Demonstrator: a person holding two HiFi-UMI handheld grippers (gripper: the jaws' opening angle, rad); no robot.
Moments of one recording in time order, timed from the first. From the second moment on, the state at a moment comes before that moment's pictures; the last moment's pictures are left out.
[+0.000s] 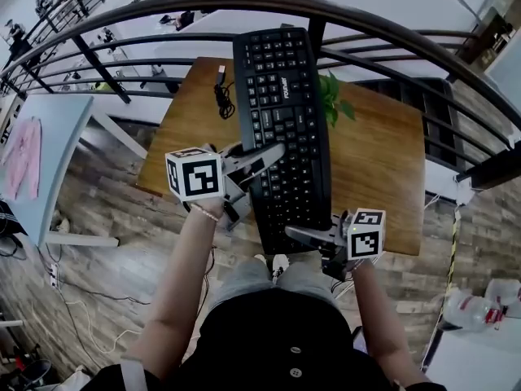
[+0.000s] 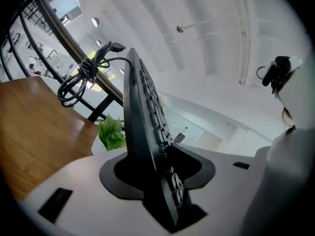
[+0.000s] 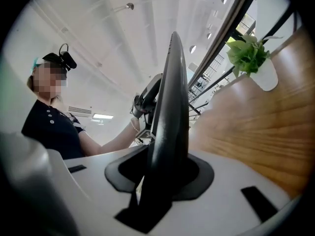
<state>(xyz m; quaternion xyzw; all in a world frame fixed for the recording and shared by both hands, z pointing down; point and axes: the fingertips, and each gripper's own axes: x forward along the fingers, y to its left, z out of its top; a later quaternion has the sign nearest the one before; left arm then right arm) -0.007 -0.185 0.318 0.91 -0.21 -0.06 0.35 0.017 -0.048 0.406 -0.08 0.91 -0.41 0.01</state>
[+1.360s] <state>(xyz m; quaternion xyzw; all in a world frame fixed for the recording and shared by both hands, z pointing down) -0.014 -0.149 0.176 0.98 -0.14 -0.11 0.08 0.006 -0.086 0.332 -0.11 0.99 -0.13 0.01</state>
